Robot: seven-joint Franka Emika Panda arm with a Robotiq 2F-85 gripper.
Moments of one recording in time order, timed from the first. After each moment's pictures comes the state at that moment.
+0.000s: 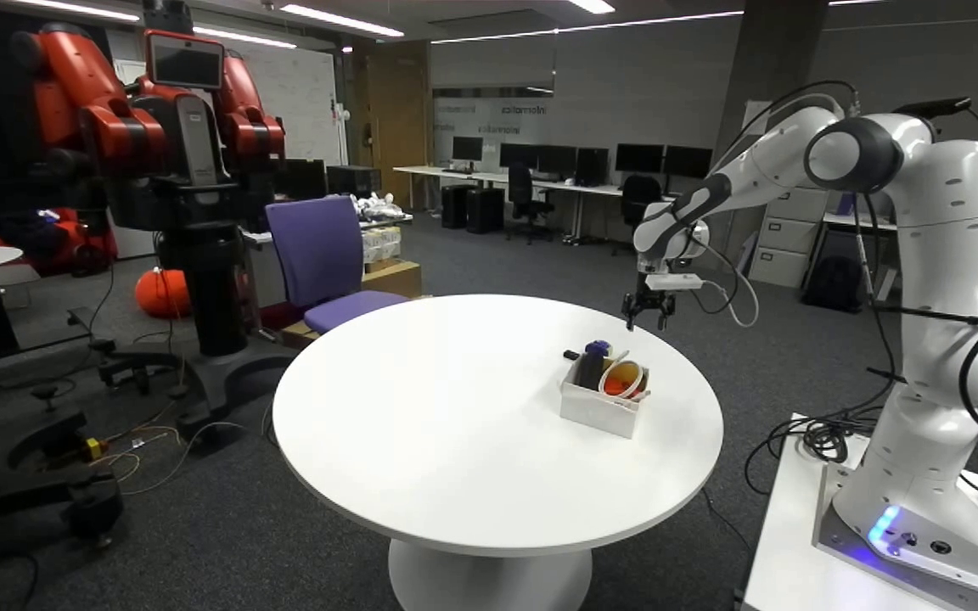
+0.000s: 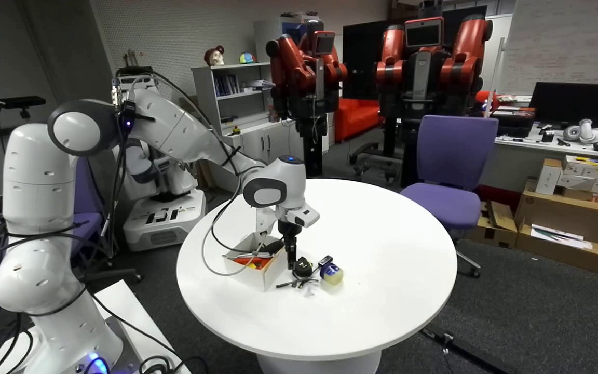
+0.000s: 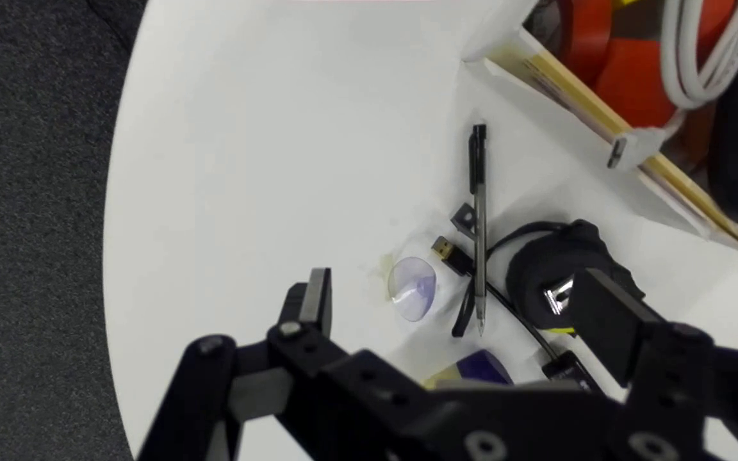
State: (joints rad) arm -0.22 0.37 -0.23 -1.99 0.15 2.28 0.16
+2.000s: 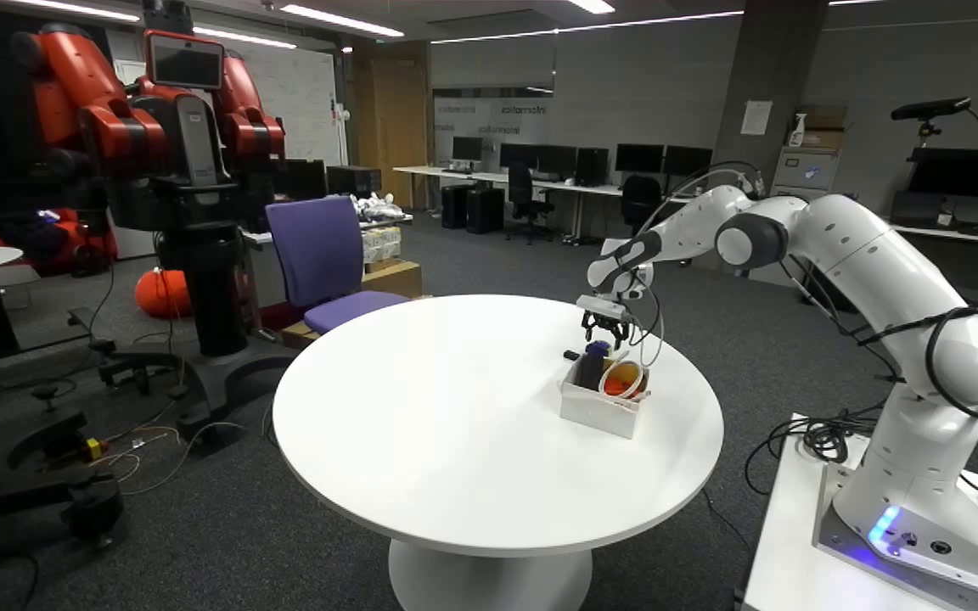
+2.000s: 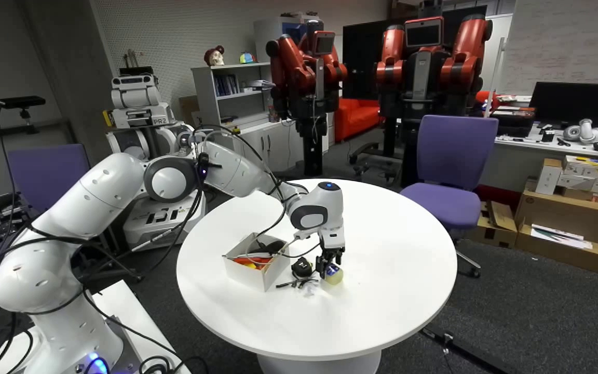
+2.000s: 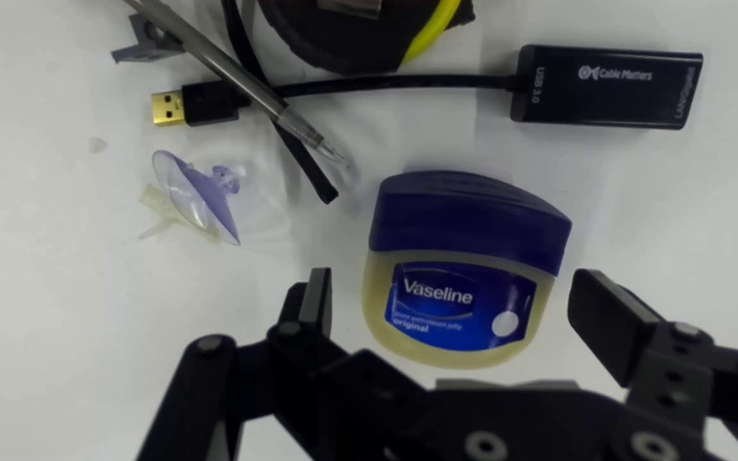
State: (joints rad) arm -0.23 0.96 -0.26 -1.35 0.28 2.30 0.98
